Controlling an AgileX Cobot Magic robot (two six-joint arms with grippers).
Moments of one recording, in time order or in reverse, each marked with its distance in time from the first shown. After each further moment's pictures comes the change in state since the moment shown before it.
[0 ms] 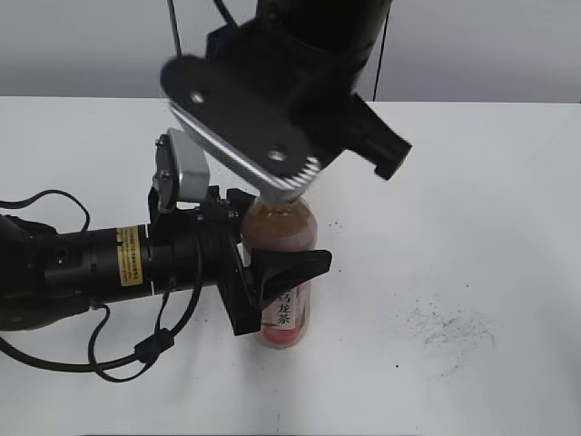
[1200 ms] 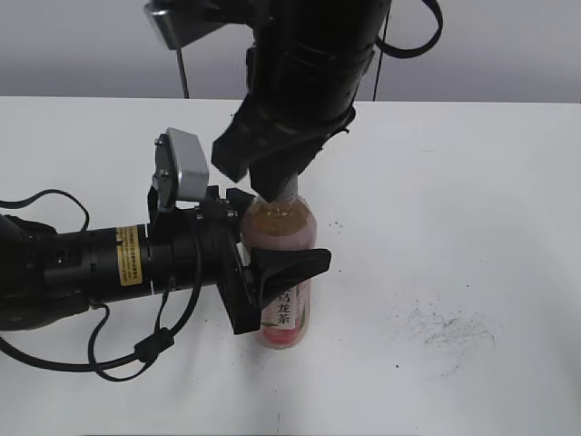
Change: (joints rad) left arm 0.000 0.000 0.000 -0.002 0.000 -0.003; right arm 0.000 0.000 0.000 0.007 -0.001 1.603
